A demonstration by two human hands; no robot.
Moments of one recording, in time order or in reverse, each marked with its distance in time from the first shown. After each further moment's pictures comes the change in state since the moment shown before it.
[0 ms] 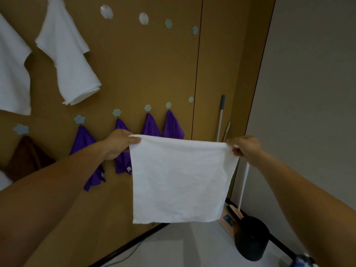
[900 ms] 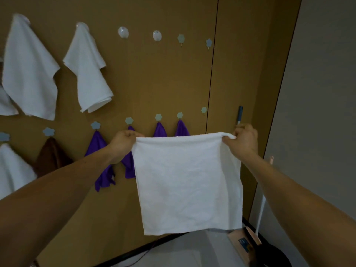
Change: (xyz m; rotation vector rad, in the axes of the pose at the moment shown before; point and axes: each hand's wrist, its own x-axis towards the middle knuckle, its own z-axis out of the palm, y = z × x) left_hand -0.015 0.033 0.051 0.073 0.344 0.129; right_hand 0.035 -0.036 -0.006 -0.462 0.149 -0.541
